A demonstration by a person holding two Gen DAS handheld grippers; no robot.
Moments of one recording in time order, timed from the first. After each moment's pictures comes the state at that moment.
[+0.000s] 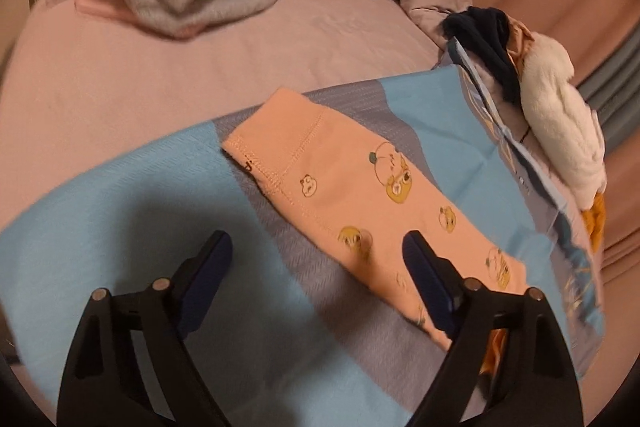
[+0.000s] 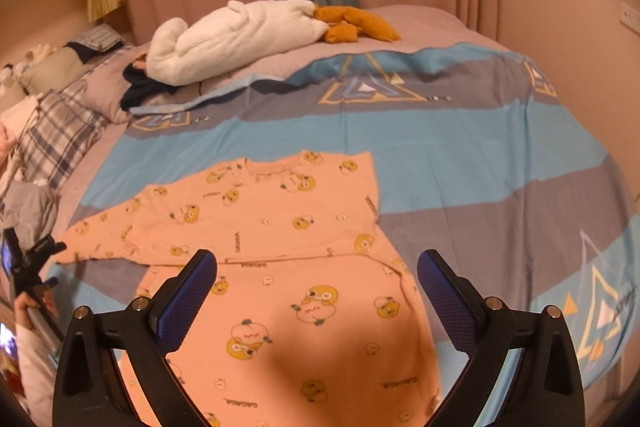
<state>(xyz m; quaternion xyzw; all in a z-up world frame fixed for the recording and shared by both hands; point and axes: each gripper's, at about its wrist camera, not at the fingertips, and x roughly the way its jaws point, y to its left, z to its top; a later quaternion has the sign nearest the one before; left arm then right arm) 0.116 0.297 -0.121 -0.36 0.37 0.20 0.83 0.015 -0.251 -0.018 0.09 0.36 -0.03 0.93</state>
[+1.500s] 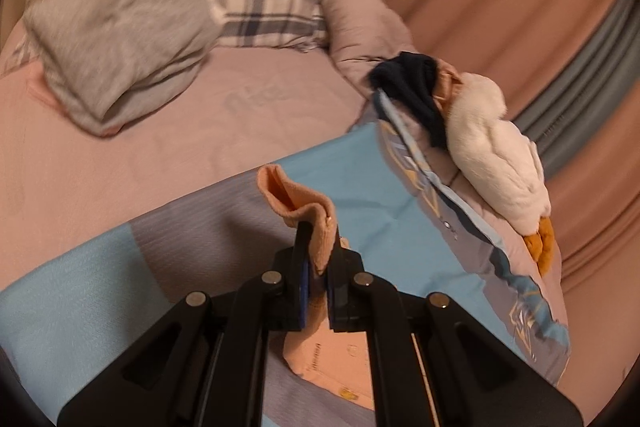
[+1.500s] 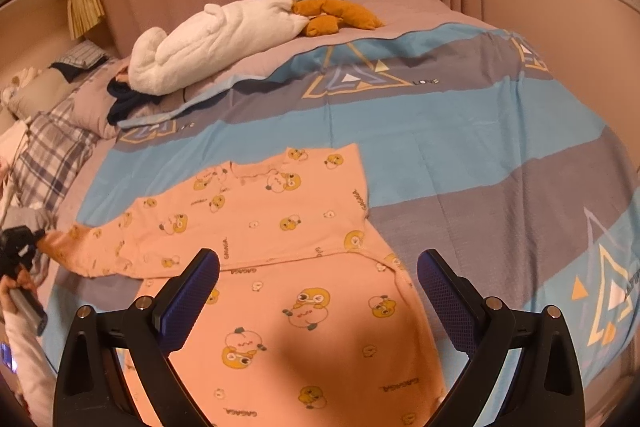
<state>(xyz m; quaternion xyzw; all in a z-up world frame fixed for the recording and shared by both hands) 0.142 0.271 -0.025 -0.34 0.29 0.14 0.89 0.021 -0.272 -0.026 0.13 0.36 -0.04 0.92</state>
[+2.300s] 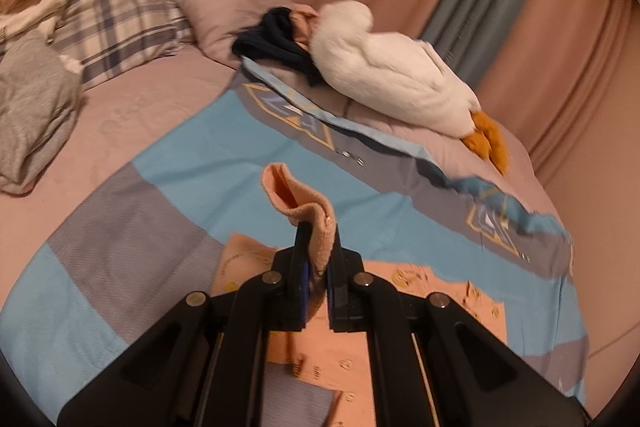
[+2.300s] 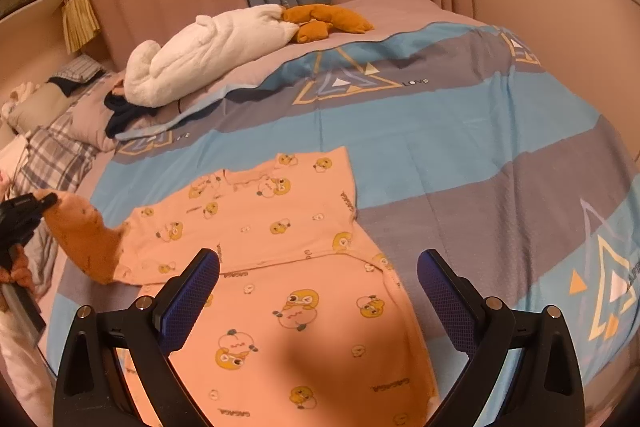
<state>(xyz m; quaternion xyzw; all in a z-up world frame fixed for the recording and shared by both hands) 0.162 0.123 0.014 -0.19 0.33 -0.01 0.93 0.012 -0.289 -0.028 0.15 0.35 -0.04 0.92</state>
